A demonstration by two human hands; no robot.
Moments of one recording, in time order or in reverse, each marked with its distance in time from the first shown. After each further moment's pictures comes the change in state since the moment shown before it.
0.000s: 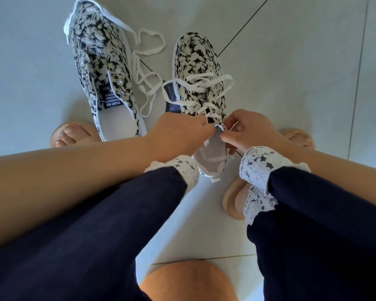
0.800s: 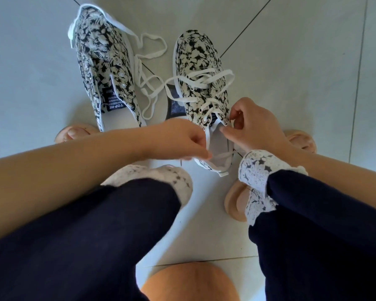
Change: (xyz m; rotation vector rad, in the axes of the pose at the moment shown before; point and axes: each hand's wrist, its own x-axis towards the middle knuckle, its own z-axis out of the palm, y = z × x) left_hand -0.023 -0.014 -0.023 -0.931 -0.351 -0.133; right_hand -0.002 -0.002 0.000 -0.130 0.234 -0.145
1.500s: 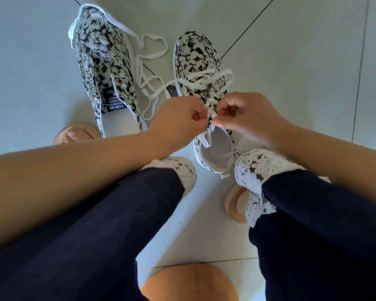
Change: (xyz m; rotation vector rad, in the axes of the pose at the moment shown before) left_hand 0.035 -0.007 0.007 0.092 0.684 0.088; right_hand 0.017 -0.019 -0.019 0.193 -0.196 -0.070
